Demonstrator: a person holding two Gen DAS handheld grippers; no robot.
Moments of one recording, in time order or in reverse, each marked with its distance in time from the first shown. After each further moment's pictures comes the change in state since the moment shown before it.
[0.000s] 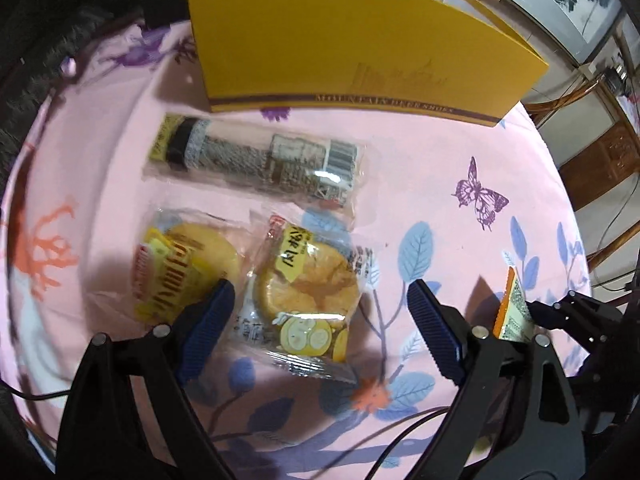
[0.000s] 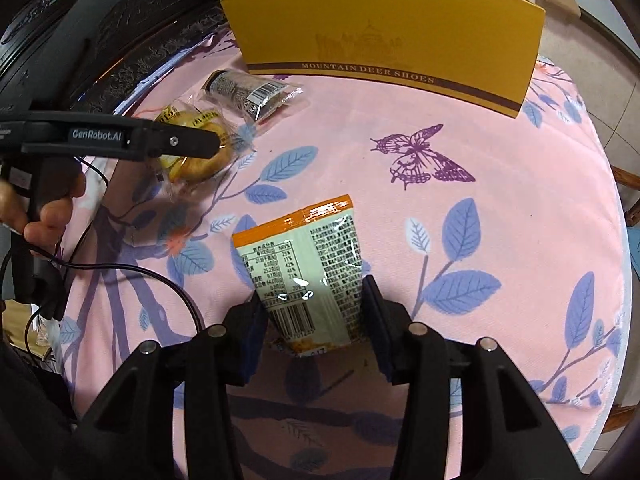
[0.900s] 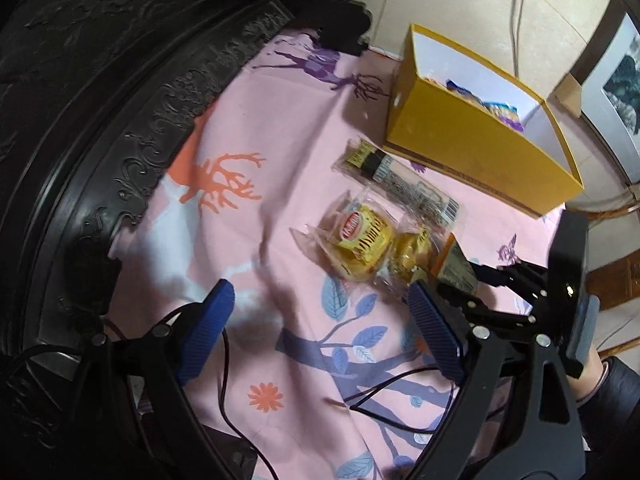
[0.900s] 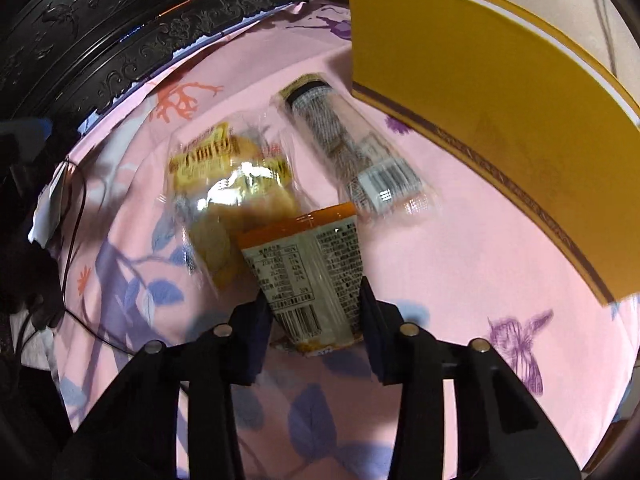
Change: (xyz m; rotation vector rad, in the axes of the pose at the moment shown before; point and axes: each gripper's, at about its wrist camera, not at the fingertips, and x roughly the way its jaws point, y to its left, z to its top) left arm -0.128 0.068 -0.051 -0.366 -0.115 0.183; right arm 0.048 0.061 0.091 -0.301 0.104 0.067
